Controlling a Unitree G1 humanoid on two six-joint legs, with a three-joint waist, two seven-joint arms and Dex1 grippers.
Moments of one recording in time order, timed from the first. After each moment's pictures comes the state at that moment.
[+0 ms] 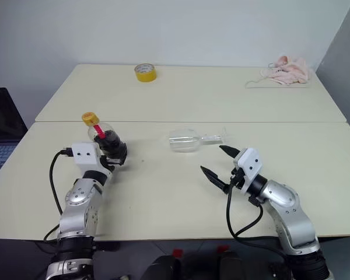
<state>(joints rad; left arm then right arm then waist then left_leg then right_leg) -0.27 0.29 0.25 0.18 -0.16 0.09 -0.18 -0.11 -0.40 0.07 -0.39 0.30 0.25 0.65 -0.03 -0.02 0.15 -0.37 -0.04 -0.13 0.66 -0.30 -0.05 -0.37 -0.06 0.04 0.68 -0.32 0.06</state>
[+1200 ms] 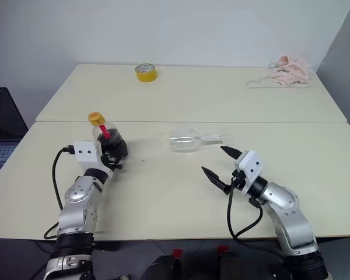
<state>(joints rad) -0.29 0.30 0.25 0.20 -0.18 0.10 -0.23 -0.10 -0.39 0.08 -0.34 0.29 0.16 0.65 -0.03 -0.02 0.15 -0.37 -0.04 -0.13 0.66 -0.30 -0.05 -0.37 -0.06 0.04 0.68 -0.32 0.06</state>
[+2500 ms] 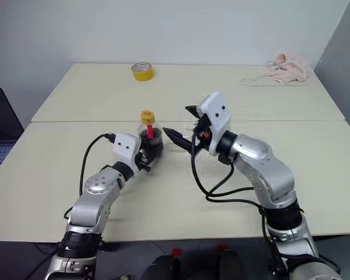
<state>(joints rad) -0.30 0.33 -0.02 -0.09 -0.11 0.36 -0.36 -0.65 -0.25 0.17 -0.37 0.42 0.73 0.47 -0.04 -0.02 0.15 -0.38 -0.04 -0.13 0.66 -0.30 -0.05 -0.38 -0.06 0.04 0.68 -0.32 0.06</state>
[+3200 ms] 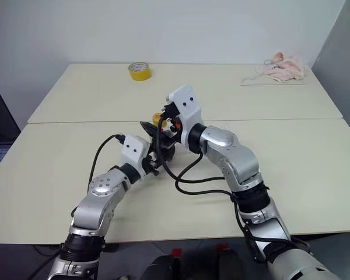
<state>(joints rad) -0.28 0.31 -0.05 -0.15 -0.15 0.37 -0.44 -0.79 -0.07 0.22 -0.11 0.33 0.70 0.42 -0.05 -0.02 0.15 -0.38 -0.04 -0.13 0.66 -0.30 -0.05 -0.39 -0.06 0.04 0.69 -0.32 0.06</state>
